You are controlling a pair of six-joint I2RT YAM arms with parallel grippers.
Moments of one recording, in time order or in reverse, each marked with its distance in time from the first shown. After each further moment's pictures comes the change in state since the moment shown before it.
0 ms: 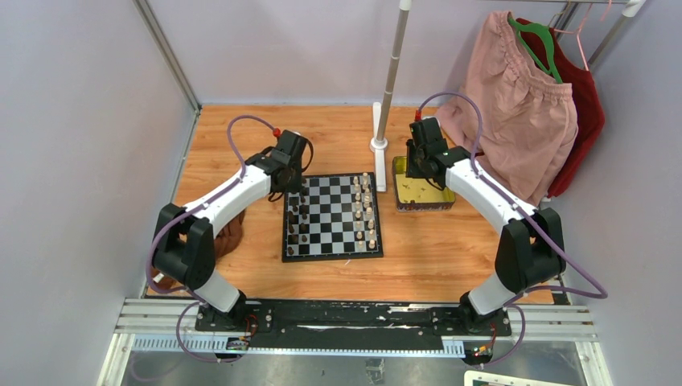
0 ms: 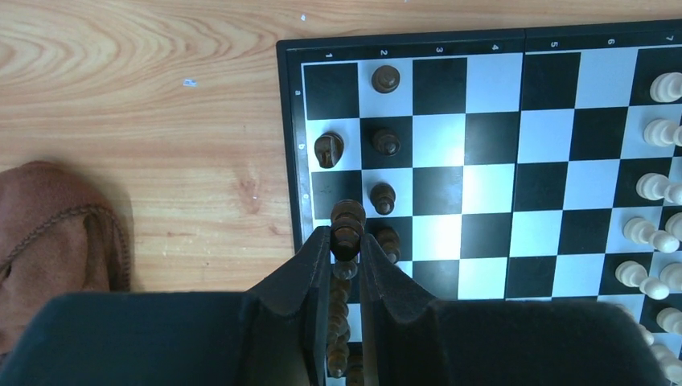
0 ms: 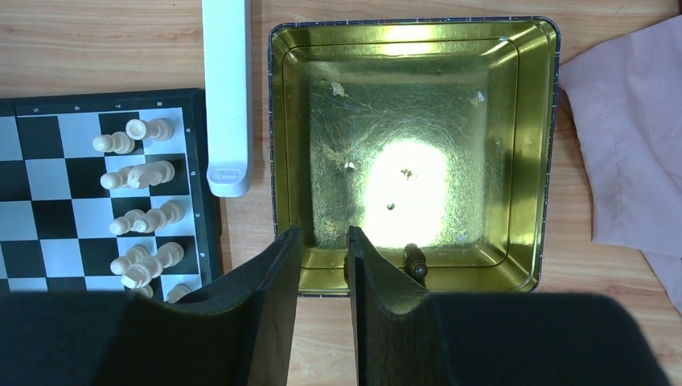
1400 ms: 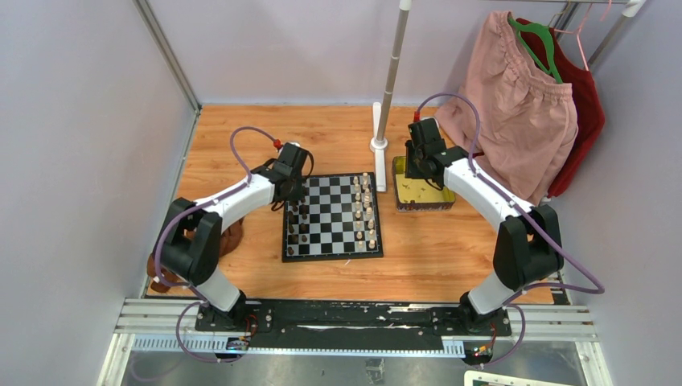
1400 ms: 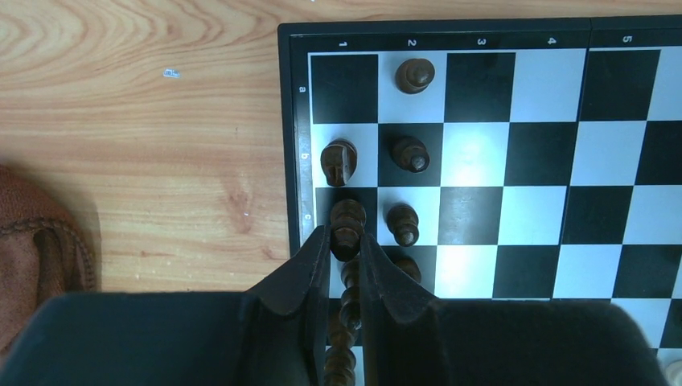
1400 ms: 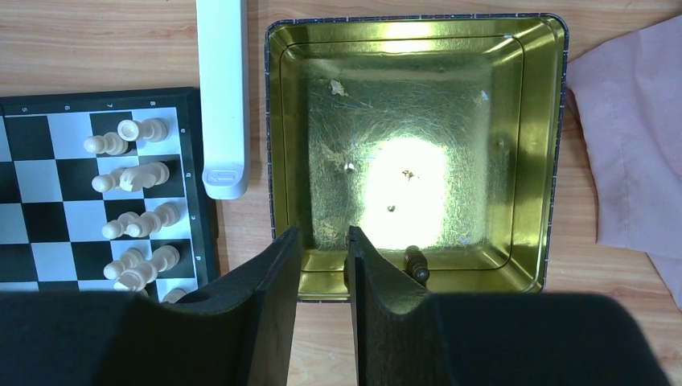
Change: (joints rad) left arm 0.003 0.034 -0.145 0.180 -0.026 -0.018; right arm 0.000 0.020 0.000 0.006 0.000 -0.001
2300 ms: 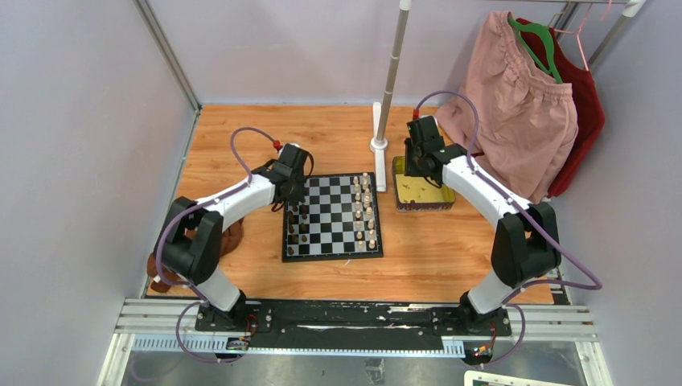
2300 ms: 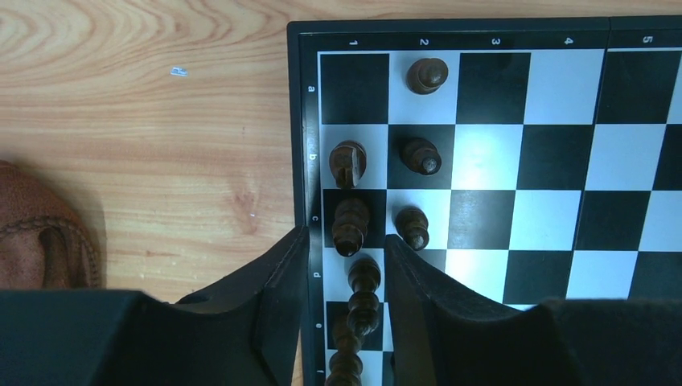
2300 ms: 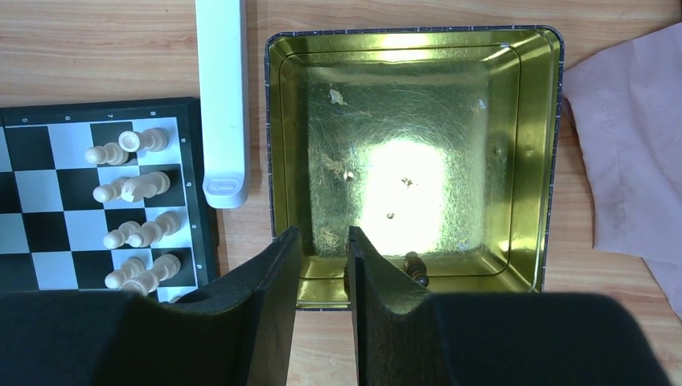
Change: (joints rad) left arm 0.002 0.014 -0.013 0.015 -0.018 0.002; right arm 0.000 0.023 0.029 -0.005 0.006 -0.001
